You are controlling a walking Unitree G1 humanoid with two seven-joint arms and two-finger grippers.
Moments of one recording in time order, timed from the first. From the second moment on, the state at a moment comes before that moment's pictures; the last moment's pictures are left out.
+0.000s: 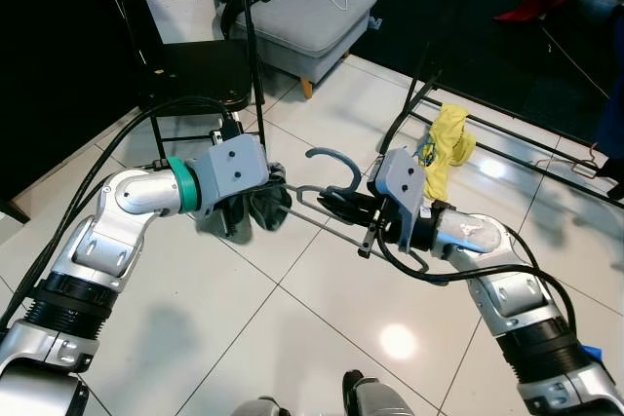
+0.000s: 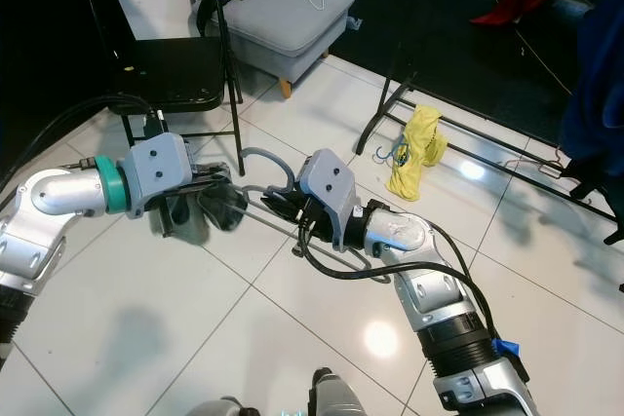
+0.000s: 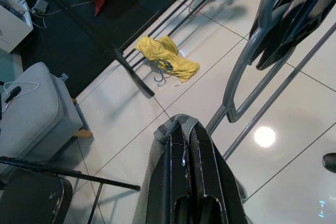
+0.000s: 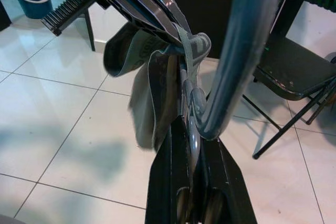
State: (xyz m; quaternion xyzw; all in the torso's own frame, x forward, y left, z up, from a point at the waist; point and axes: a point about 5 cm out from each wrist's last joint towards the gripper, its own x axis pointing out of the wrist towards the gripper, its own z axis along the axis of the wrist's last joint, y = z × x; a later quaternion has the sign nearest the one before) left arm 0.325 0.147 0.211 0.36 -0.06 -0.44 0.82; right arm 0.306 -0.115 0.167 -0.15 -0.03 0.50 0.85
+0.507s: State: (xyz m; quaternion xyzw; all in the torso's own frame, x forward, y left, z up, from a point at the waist) left arm 0.322 0.135 0.239 0.27 -0.09 -0.46 0.84; right arm 0.312 -0.111 0.164 -0.14 -0.05 0.47 0.87
